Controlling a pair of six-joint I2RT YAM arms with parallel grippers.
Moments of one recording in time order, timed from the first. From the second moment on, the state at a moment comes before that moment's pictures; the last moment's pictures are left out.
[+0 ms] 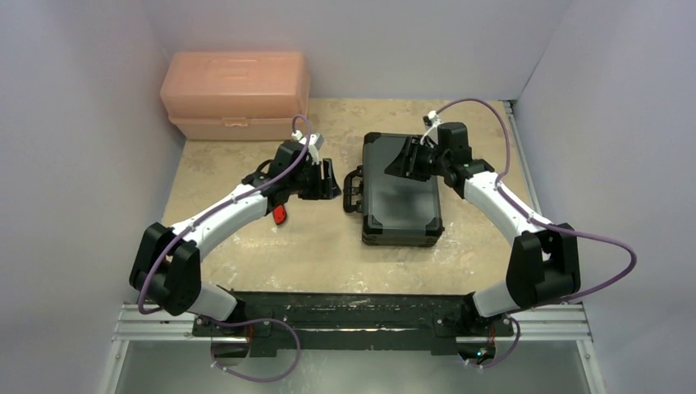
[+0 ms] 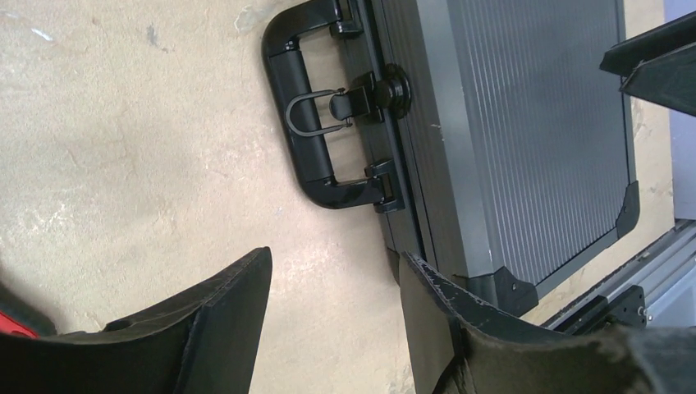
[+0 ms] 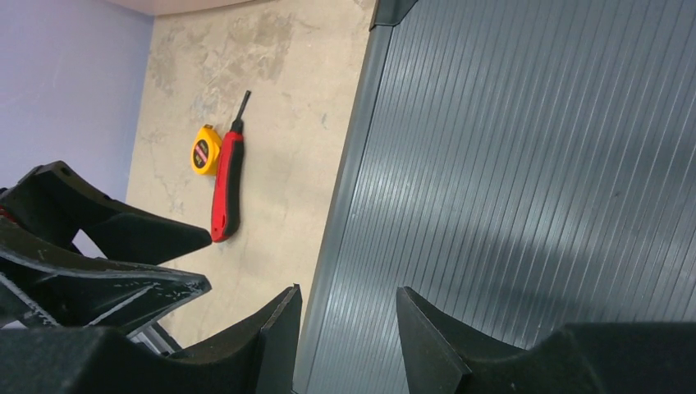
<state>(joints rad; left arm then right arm) -0.53 1.45 1.02 -0.27 0.16 -0.50 0.27 1.47 1.07 -0.24 -0.44 0.50</state>
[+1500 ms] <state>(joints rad) -0.73 1.78 0.97 -0.12 0.28 -0.64 0.04 1.86 1.42 -0.50 0.00 0.43</state>
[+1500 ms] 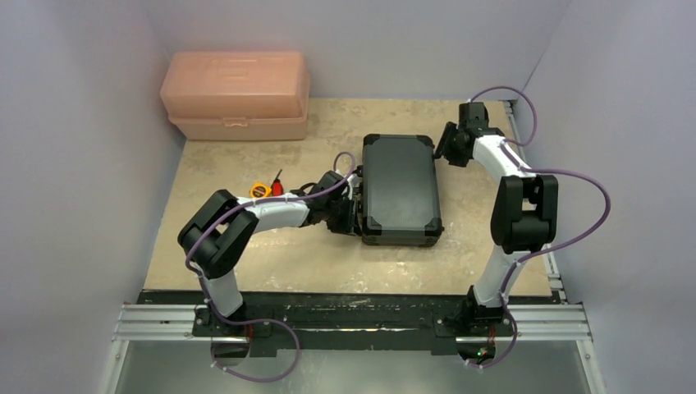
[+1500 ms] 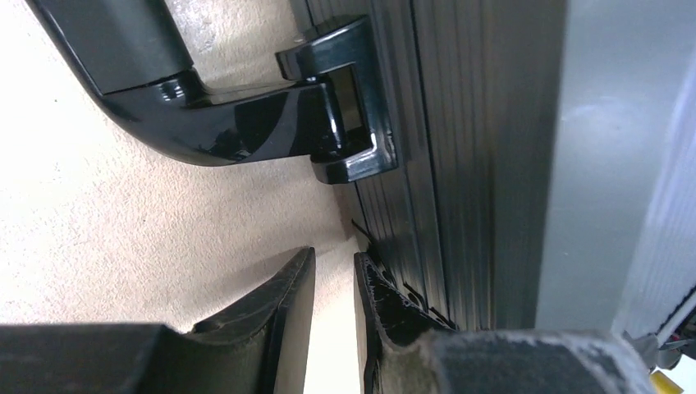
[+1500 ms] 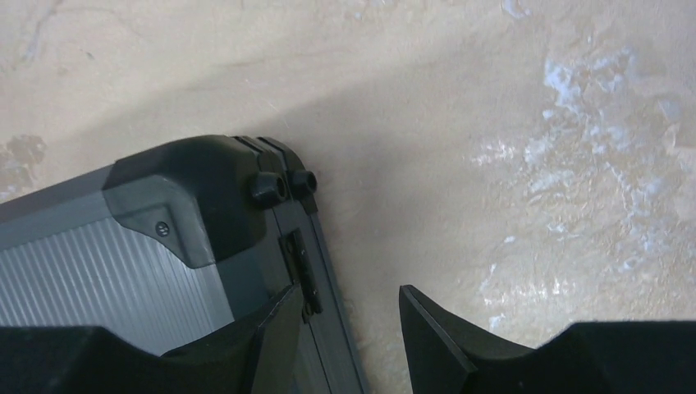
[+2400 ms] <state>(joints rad) -0.50 1.54 0.90 -0.18 0.25 -0.60 0.27 1.62 1.50 -0.55 -0.08 0.41</state>
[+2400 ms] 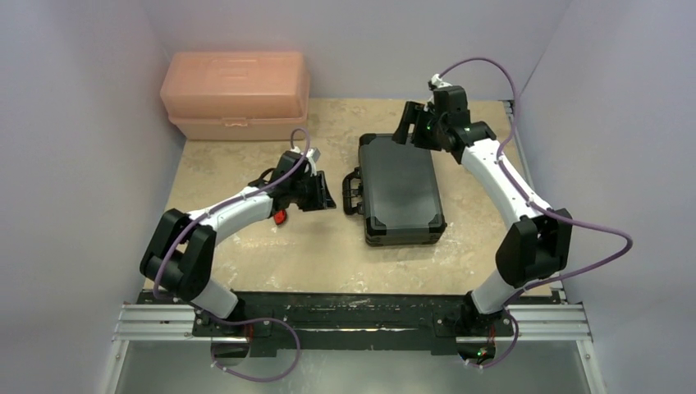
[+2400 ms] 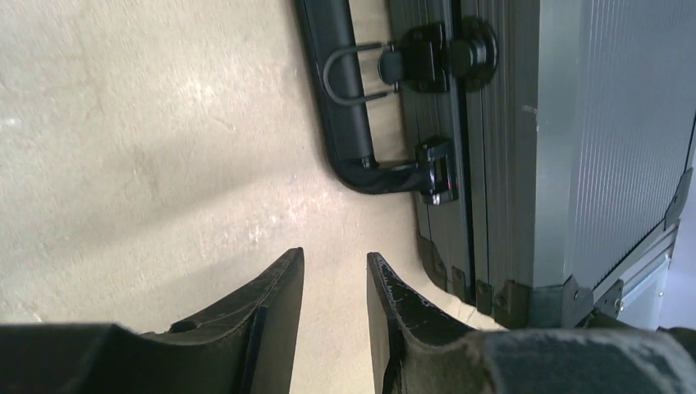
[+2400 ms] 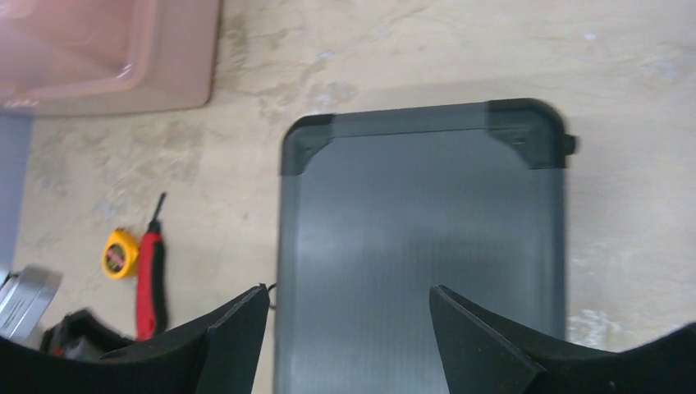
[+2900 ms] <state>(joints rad) -0.44 1.73 1.08 -0.19 0.23 -0.60 0.41 1.66 1.44 -0.50 -0.21 0.45</state>
